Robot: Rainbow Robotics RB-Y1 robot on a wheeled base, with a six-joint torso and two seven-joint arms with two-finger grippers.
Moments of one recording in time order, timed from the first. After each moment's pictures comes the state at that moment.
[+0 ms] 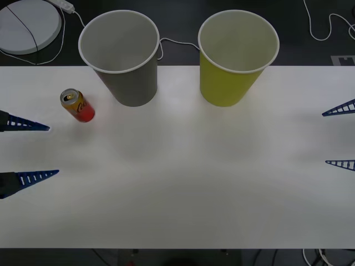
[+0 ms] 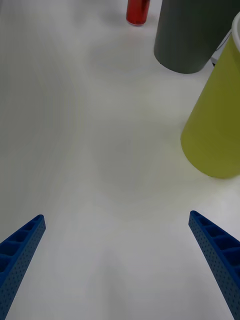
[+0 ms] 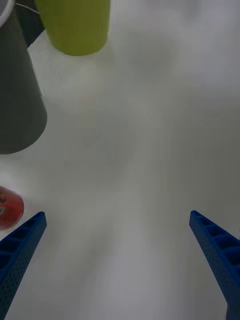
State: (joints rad) right arm -0.09 -0.95 -0.39 -1.58 1.39 -1.57 0.12; left arm 0.22 1.00 0.39 -2.00 -1.38 -1.24 0.41
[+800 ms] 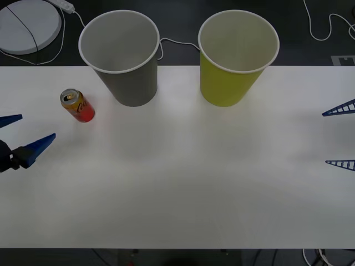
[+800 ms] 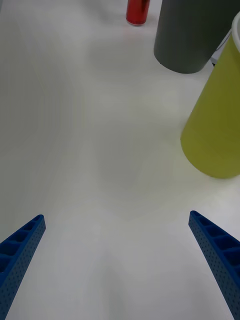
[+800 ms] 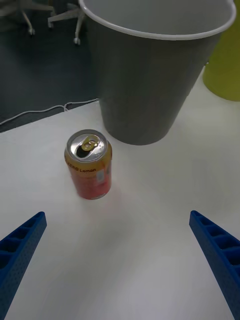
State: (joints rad) right arm -0.09 -0.95 -0.39 -1.58 1.39 -1.57 0.12; left arm 0.43 1.00 0.23 -2.00 -1.39 -0.48 0.63
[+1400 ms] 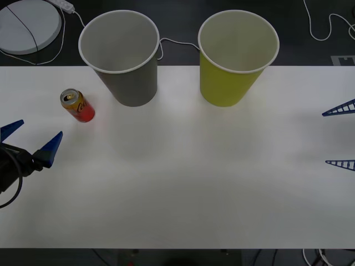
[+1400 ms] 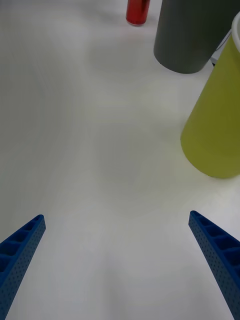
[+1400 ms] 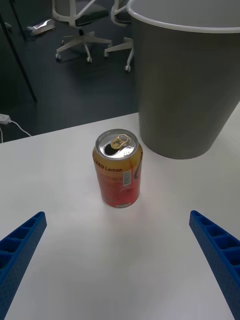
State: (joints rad) right arm -0.09 -0.95 -0.39 -1.58 1.39 -1.57 0.12; left arm 0.43 1.00 -0.06 -2.00 -1.45 0.03 0.60
